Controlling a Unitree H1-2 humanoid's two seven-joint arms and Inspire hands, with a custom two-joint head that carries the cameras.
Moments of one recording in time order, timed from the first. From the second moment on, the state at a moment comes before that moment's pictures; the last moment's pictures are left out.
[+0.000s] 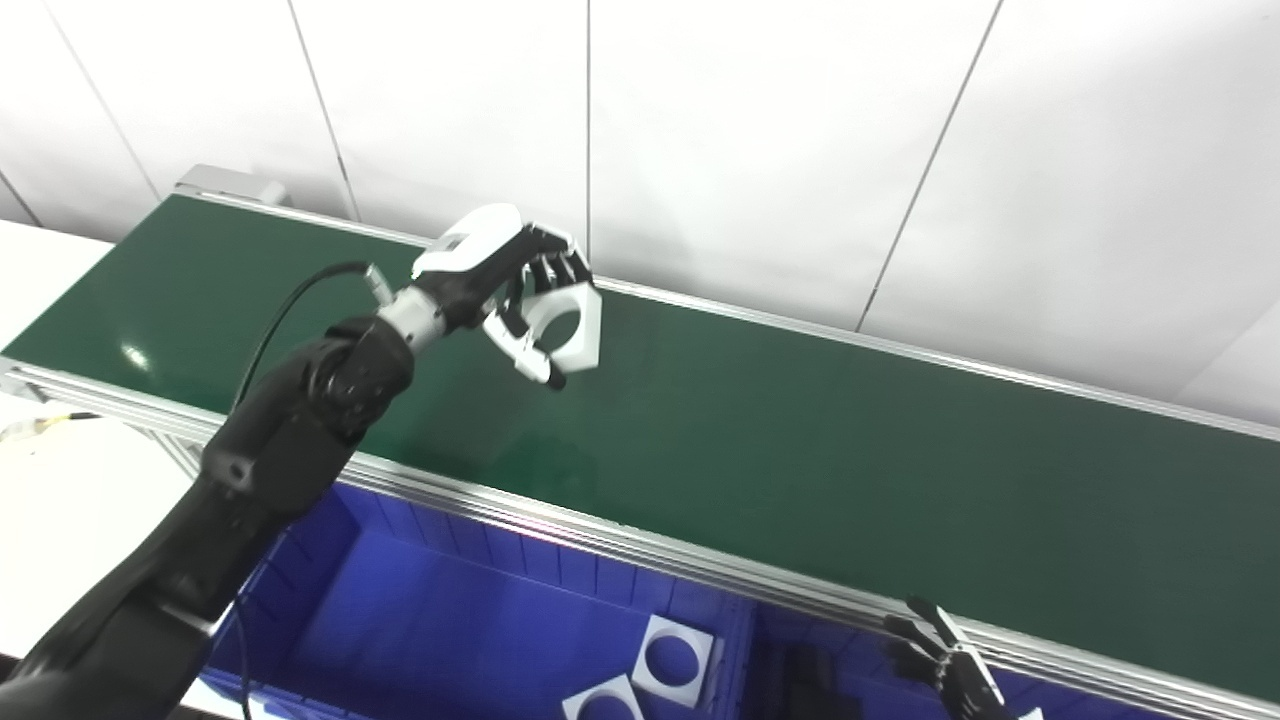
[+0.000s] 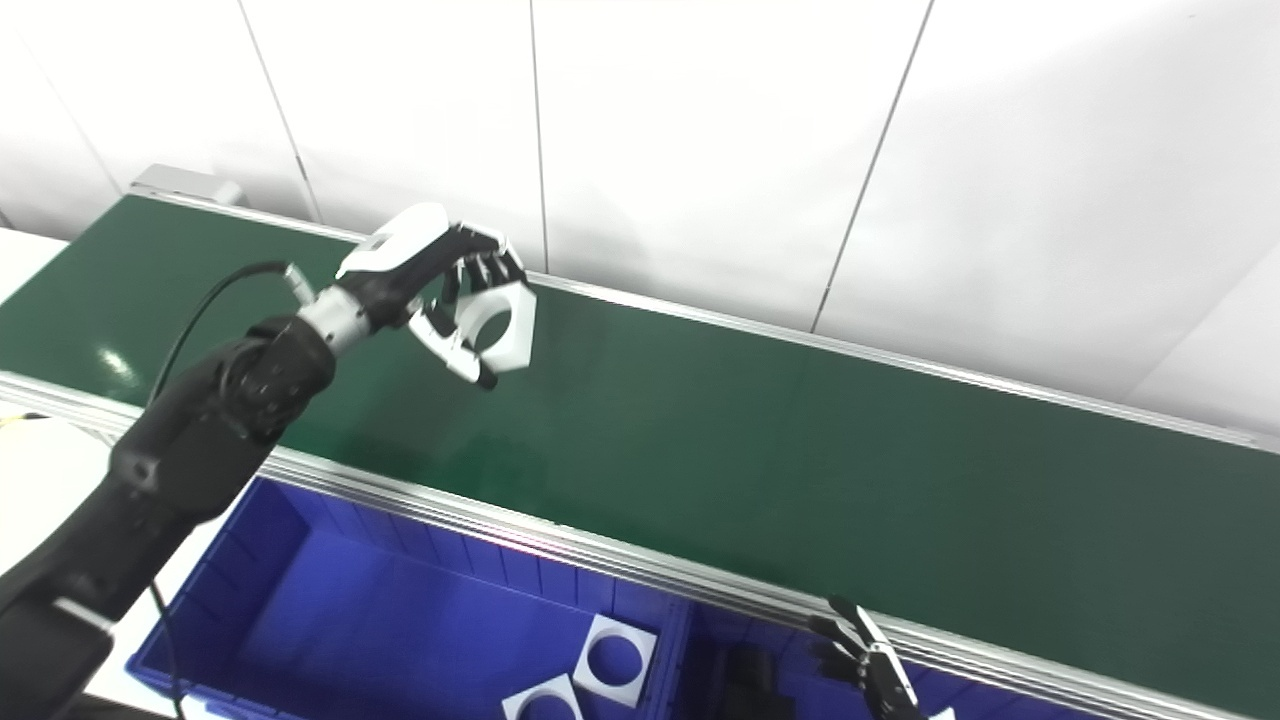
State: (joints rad) left arm -0.34 0.51 -0.14 0.18 0.42 -0.19 -0.16; right arm 0.27 -0.30 0.41 0.03 -0.14 -0.41 -0.27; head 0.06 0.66
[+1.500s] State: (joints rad) left arm 0.00 0.39 -0.36 0.16 0.44 -0.40 -0.22; right arm 0.30 -0.12 0.29 -0.07 -0.25 -0.41 -0.17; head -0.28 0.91
